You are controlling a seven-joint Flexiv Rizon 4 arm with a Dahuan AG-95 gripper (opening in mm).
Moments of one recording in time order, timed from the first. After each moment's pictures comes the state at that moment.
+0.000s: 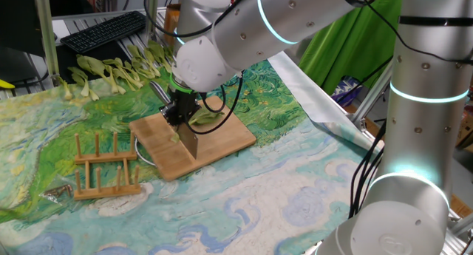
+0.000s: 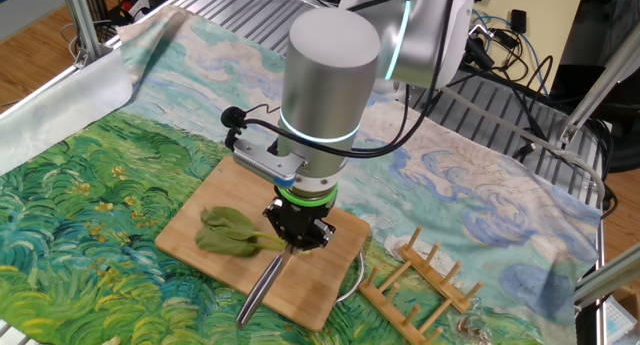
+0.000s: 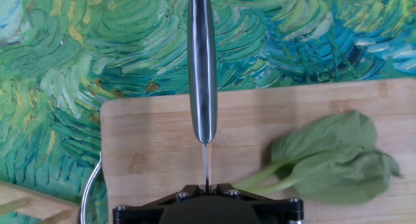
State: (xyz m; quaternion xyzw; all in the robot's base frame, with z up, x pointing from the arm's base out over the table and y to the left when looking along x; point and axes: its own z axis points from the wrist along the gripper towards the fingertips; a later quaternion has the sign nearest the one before) arm 0.574 0.078 0.036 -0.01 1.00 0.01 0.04
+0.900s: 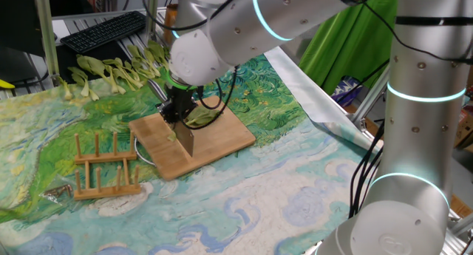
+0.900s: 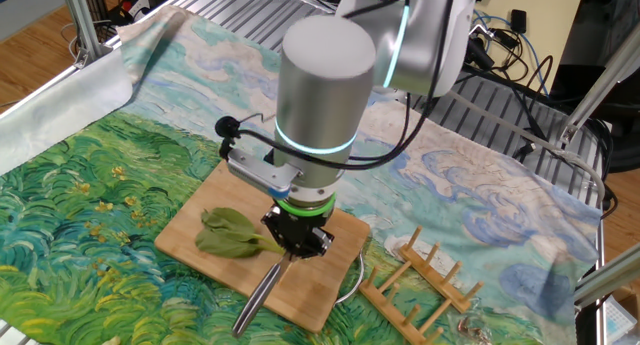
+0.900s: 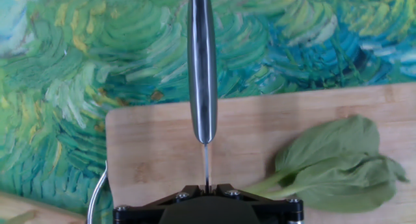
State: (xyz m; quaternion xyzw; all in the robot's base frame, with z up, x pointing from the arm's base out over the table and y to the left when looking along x) arm 0.589 0.084 0.035 0.00 1.00 0.01 0.03
